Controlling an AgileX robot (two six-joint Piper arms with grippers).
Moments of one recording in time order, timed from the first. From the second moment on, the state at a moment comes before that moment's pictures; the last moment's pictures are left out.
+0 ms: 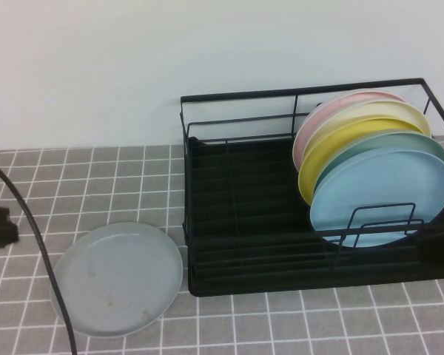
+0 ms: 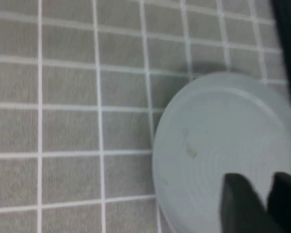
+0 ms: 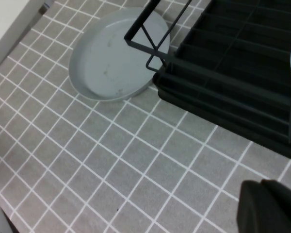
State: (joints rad) right arm 0.10 1.06 -0.79 0.86 0.90 -0.82; left arm 0.28 1.35 -0.86 -0.80 0.74 0.67
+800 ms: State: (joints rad) right arm 0.10 1.06 -0.79 1.02 1.00 -0.86; left arm 0.28 1.79 -0.87 -0.98 0.73 0.89
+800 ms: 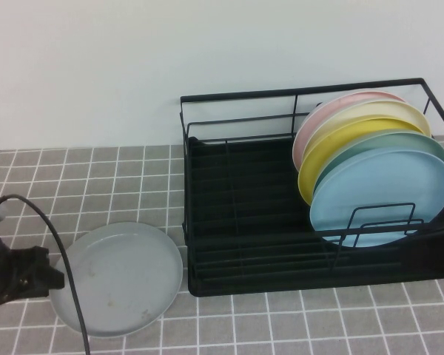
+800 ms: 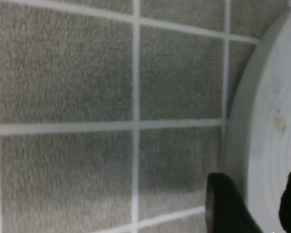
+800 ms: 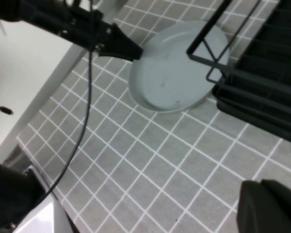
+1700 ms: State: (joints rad) right arm 0.10 1.06 -0.79 1.03 1.00 -0.87; left arm 0.28 1.90 -0.93 -1.06 0.74 1.04
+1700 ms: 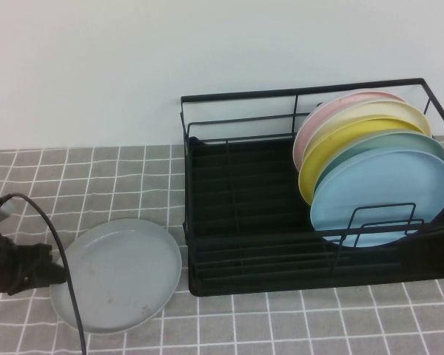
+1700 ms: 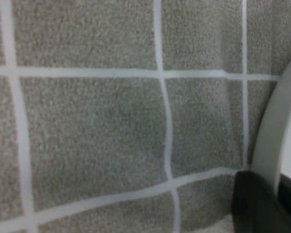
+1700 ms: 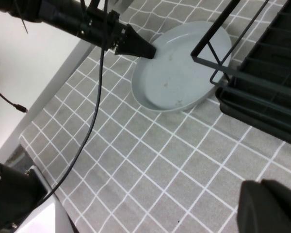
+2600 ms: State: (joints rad) right arm 0.10 1.06 -0.79 1.04 1.05 -0.87; left arm 0.28 1.18 -0.92 -0.91 0.79 0.81
